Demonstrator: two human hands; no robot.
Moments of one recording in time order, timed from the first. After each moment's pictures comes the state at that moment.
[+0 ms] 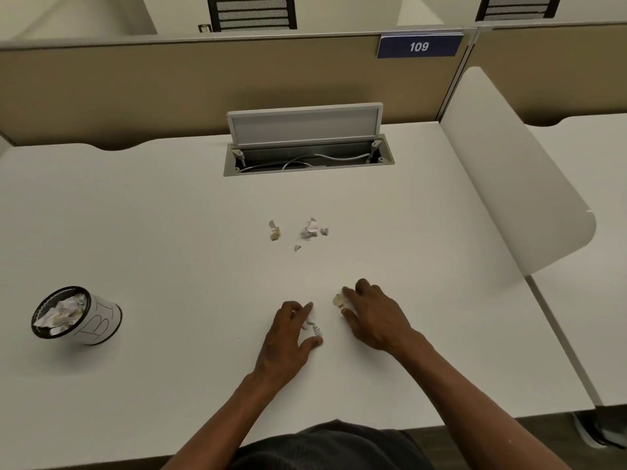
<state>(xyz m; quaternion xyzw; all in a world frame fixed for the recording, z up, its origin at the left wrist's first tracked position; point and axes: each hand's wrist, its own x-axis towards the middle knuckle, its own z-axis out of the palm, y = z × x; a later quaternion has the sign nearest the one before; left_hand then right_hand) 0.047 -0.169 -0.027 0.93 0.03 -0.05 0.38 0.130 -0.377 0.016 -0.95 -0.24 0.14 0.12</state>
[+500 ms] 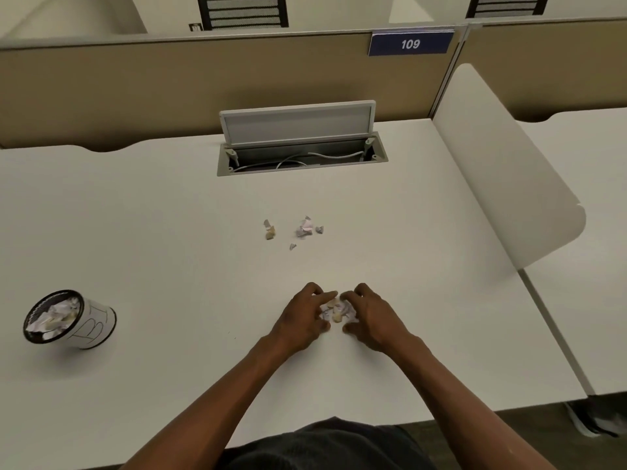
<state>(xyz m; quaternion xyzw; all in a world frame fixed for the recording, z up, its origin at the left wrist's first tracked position) 0.101 -0.189 -0.004 0.90 -0.03 -0.15 0.42 0.124 -0.379 0.013 -0.94 -0.19 0.19 0.19</state>
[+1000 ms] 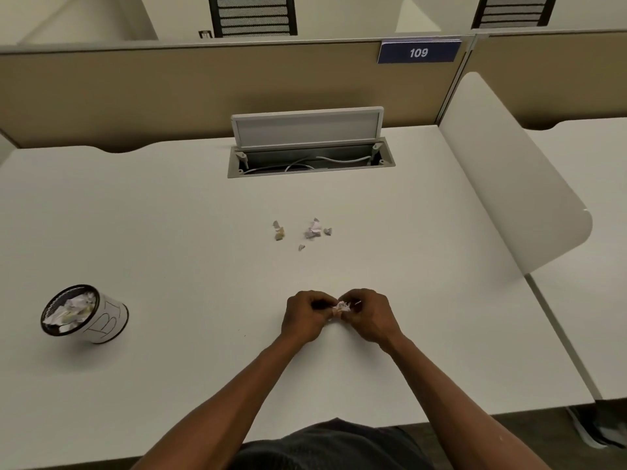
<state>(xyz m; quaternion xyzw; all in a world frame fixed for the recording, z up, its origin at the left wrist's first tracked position) 0.097 -0.191 -0.006 0.82 0.14 -0.10 0.55 0.123 -0.356 0.008 -0.90 -0.04 0.17 0.40</state>
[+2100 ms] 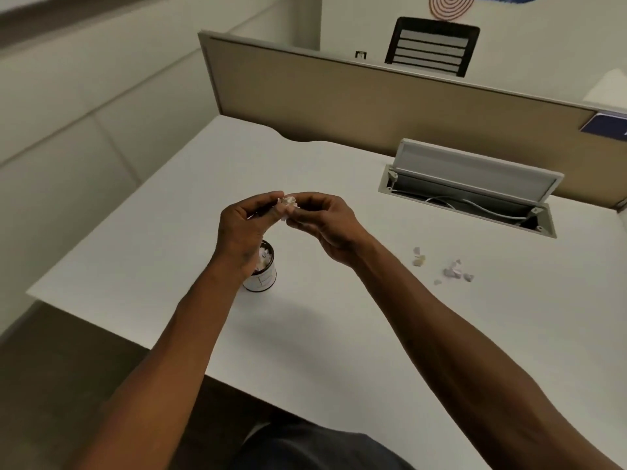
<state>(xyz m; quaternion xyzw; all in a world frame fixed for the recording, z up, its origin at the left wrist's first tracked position) 0.008 0.131 0.170 0.60 0.23 0.28 0.72 0.125 0.010 0.175 -0.54 -0.25 0.41 0.69</state>
